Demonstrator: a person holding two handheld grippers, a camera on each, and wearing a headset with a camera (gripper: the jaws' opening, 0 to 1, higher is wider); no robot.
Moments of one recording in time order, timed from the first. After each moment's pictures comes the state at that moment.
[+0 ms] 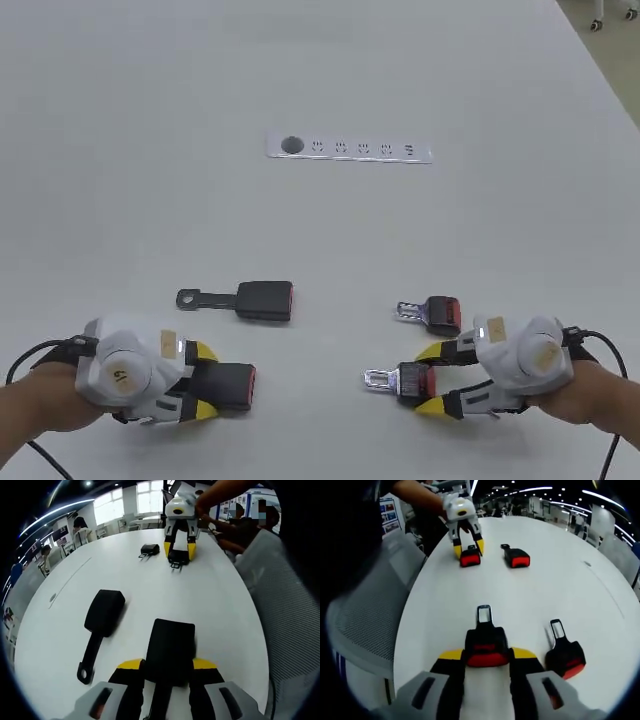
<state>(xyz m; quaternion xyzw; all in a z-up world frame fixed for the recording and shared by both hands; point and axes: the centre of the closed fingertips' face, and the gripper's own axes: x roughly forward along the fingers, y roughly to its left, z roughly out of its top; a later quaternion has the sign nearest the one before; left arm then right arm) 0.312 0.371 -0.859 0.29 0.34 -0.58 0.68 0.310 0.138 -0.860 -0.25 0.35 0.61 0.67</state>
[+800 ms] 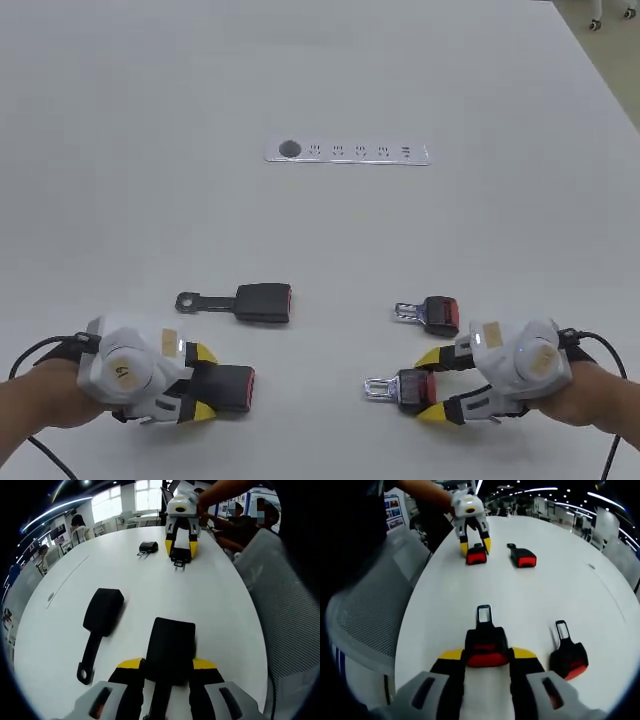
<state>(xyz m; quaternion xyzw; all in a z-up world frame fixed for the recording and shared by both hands) 0.312 0.372 -0.859 0.30 0.35 -0.58 0.67 0.302 0.139 -0.860 -0.26 0.35 0.62 0.66</state>
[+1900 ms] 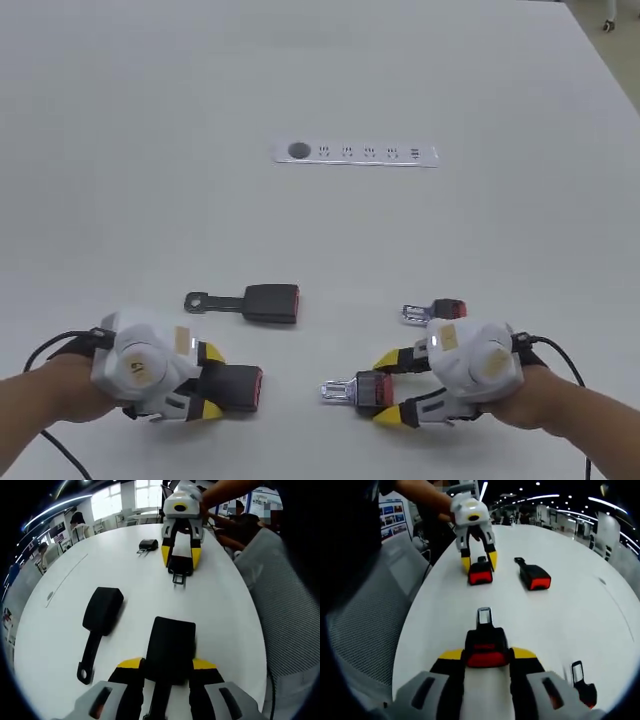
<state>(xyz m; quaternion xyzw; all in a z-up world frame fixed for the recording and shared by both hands) 0.312 0.373 -0.860 0.30 0.36 -0.58 0.66 0.305 0.210 -0.860 -0.23 0.32 0.64 0.66</state>
